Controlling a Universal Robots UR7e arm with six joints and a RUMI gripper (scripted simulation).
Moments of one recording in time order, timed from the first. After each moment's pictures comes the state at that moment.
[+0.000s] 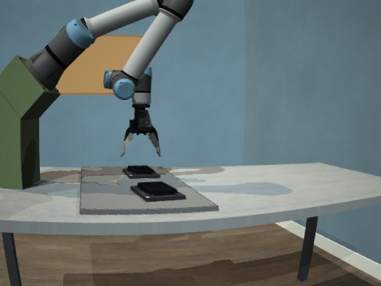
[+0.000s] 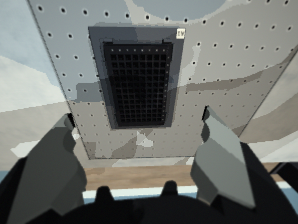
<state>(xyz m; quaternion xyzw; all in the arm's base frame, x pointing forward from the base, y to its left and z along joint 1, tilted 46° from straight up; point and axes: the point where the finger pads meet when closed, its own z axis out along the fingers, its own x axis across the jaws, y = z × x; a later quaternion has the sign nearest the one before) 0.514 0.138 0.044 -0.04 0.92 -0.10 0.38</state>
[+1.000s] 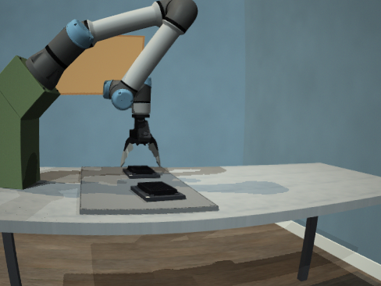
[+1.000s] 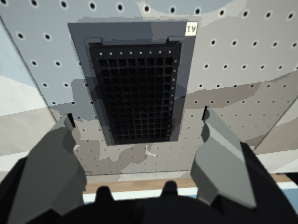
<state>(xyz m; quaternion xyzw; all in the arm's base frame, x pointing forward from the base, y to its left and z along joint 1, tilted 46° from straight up) 0.541 0.132 0.016 -0.03 0.92 -0.10 0.38</state>
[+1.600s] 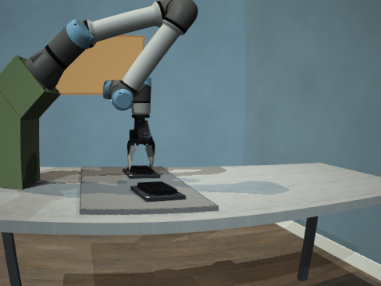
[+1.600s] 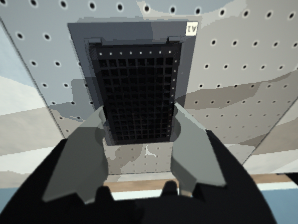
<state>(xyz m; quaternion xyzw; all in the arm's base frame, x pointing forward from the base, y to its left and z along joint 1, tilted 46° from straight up) 0.542 0.132 0.016 -0.03 0.92 -0.10 0.38</state>
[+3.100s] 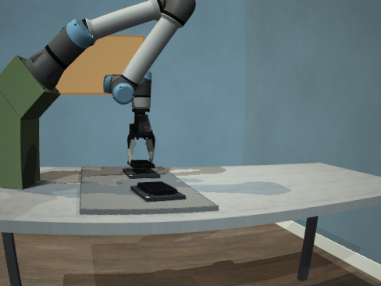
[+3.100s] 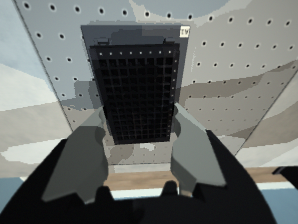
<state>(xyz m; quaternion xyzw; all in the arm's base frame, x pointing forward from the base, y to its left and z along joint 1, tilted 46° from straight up) 0.526 0.135 0.032 -0.04 0.92 -0.10 0.38</state>
